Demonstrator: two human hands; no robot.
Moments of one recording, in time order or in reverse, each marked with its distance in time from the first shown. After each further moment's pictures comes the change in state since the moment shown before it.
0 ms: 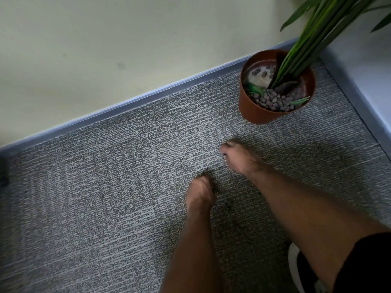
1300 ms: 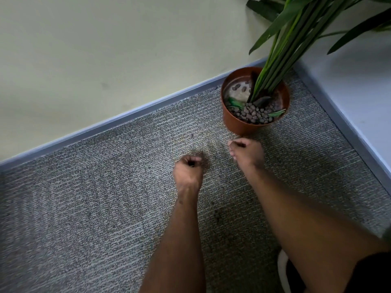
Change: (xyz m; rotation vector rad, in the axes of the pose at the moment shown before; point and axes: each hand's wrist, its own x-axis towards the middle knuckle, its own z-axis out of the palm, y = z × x) left_hand 0.011 0.067 -0.063 -0.896 0.215 -0.208; right_hand -0.009 0.025 -0.037 1.043 0.509 0.723
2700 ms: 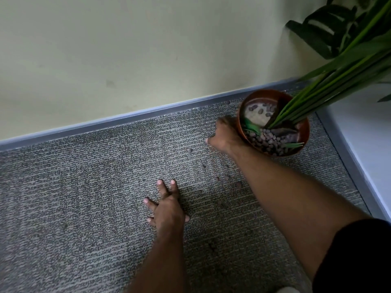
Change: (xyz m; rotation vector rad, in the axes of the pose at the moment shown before) left_hand 0.061 -0.072 -0.031 0.808 -0.229 -0.087; right_hand 0.068 -0.110 0.084 -0.952 -0.326 -0.342
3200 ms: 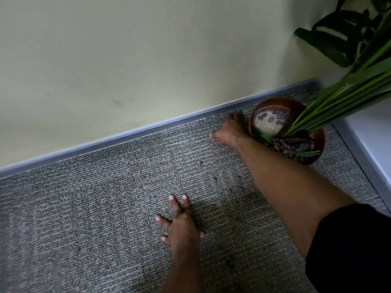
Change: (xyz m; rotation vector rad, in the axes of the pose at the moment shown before) left_hand 0.003 -0.003 0.002 0.035 -0.001 0.024; right_hand 0.055 -0.016 -0.009 0.110 -0.026 0.174
